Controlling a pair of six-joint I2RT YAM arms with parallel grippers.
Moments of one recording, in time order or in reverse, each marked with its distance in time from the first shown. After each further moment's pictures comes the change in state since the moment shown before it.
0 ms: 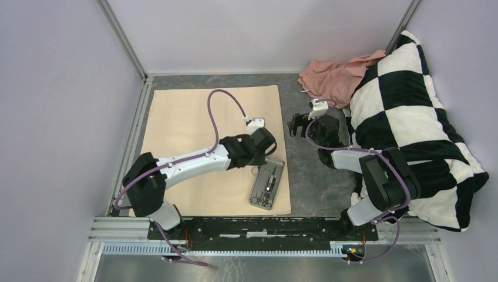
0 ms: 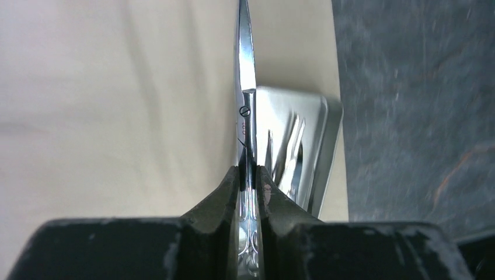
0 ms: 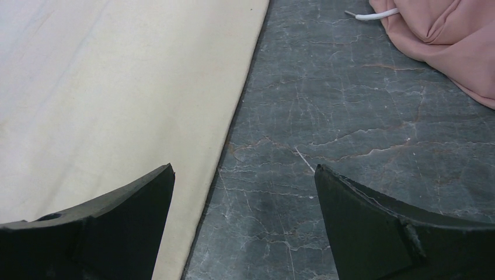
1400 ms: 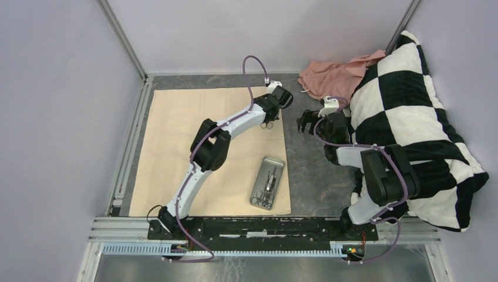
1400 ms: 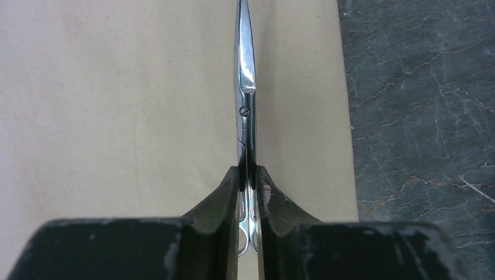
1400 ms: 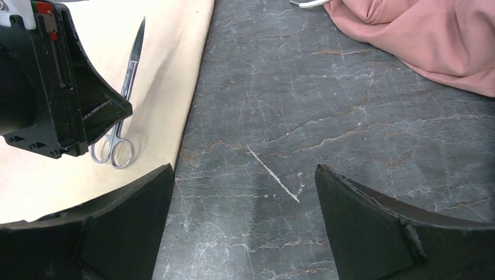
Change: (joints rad) left arm 0.302 0.862 0.967 -0.019 -0.127 0.368; right arm -0.111 0.036 0.012 -0.001 -0.011 0.053
